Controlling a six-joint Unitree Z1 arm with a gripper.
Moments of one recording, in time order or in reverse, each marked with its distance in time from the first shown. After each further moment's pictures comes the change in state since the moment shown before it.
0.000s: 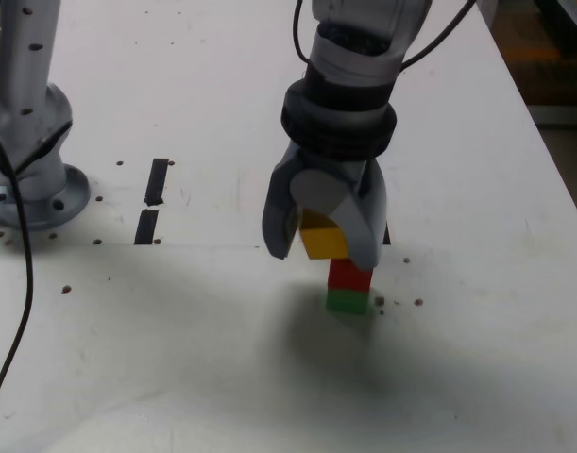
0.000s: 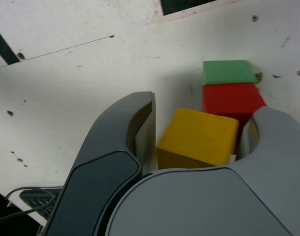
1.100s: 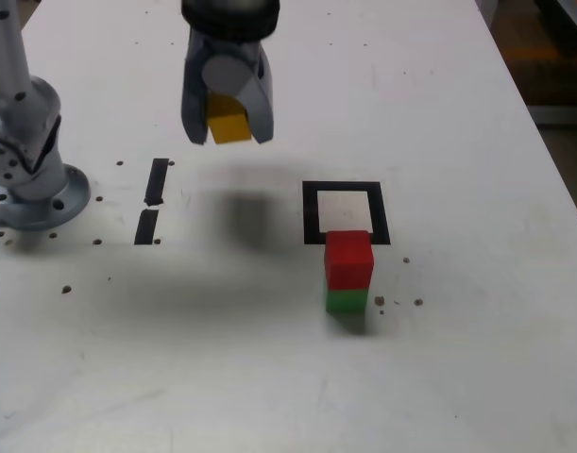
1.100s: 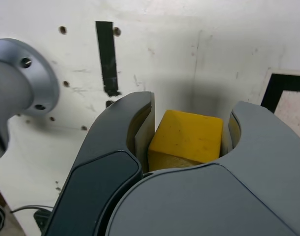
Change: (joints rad) arm 0.390 -0.312 0.402 -0.055 0.126 0.071
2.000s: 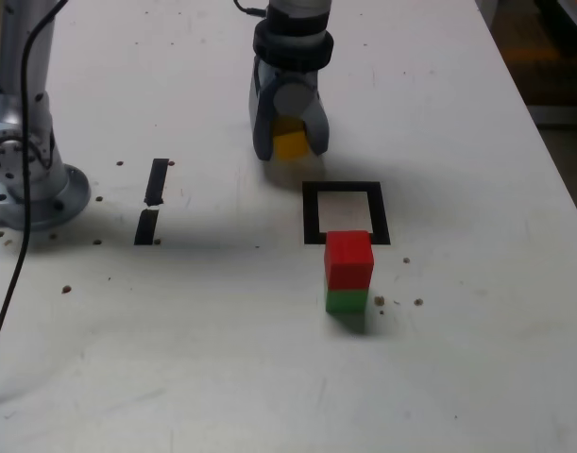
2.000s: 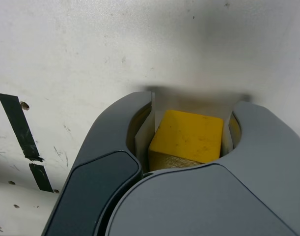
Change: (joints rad) arm 0.251 0.241 -0.026 -0.250 -0.019 0.182
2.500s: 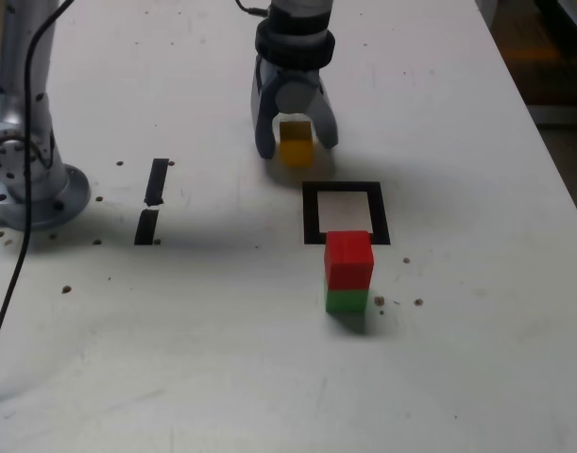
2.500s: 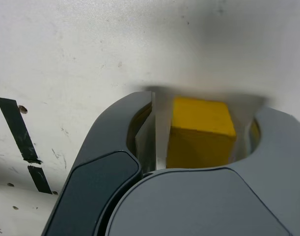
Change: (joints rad) arm 0.007 -0.007 -0.009 0.000 0.002 0.006
